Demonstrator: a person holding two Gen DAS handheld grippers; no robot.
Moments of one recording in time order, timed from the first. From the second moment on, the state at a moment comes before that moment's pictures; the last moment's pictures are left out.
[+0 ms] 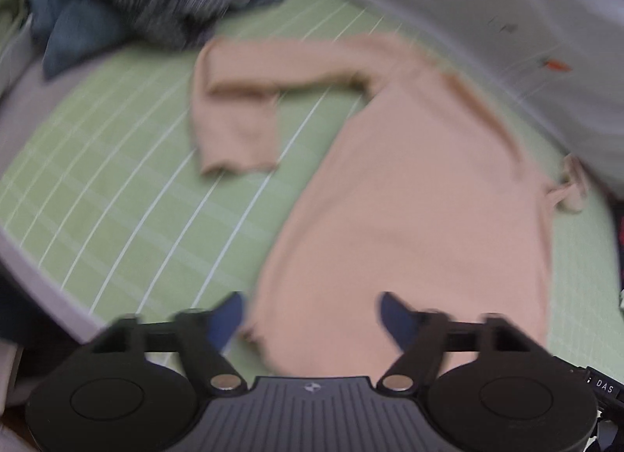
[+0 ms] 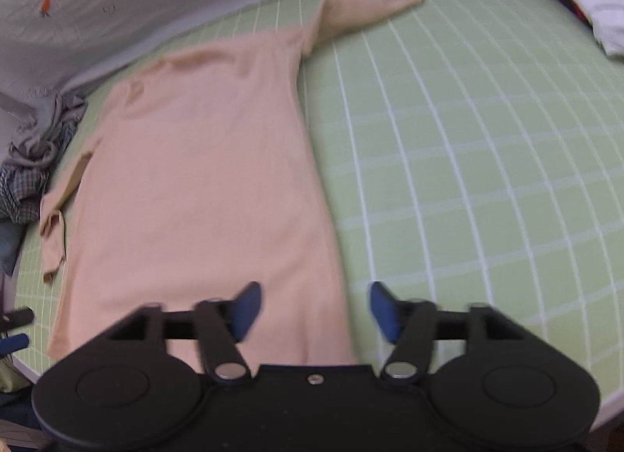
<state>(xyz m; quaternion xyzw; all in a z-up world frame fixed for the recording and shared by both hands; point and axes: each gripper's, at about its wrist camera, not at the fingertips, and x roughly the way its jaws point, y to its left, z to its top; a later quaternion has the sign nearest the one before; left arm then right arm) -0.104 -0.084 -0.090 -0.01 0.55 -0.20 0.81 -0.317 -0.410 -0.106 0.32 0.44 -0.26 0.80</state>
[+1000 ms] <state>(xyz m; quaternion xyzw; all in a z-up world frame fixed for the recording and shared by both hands) 0.006 -0.324 -0.167 0.08 0.62 -0.16 0.76 -0.171 -0.723 -0.132 0.06 0.38 -0.37 0.85</state>
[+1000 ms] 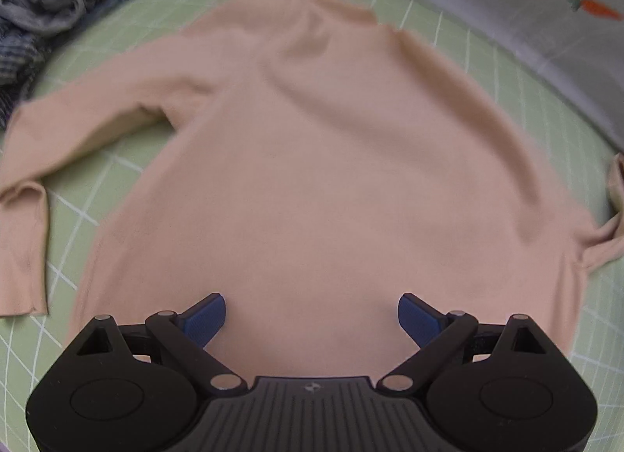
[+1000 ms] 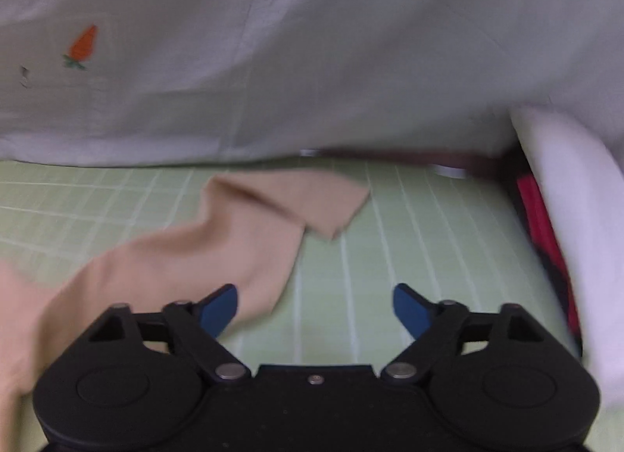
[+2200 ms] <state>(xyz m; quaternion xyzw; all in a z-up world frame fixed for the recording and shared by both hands) -0.010 -0.343 -0.164 0.13 0.62 -0.14 0.76 -0.383 -0.664 -0.141 0.23 0.35 -0.56 0.71</state>
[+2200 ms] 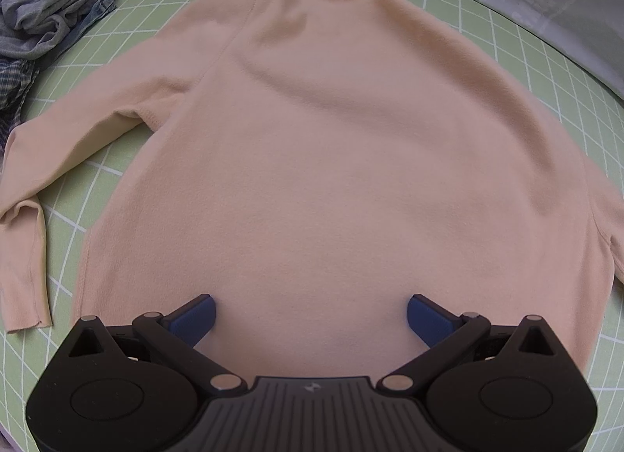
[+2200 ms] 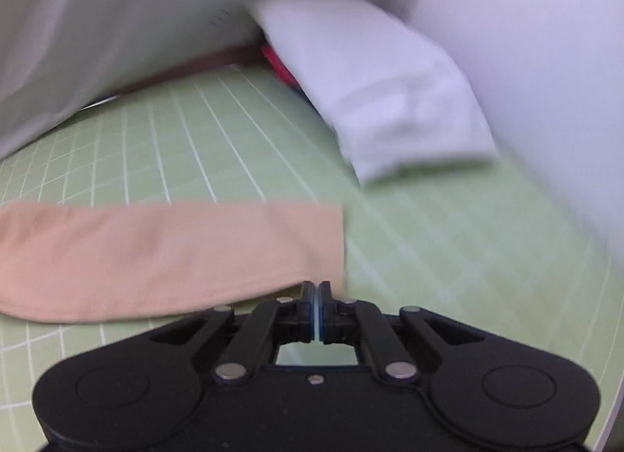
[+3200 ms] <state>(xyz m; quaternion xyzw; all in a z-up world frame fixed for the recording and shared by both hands) -0.094 -0.238 -0.077 0.05 0.52 -0.18 0.83 -0.431 -0.610 -0.151 0.29 0.31 -0.52 0.74</state>
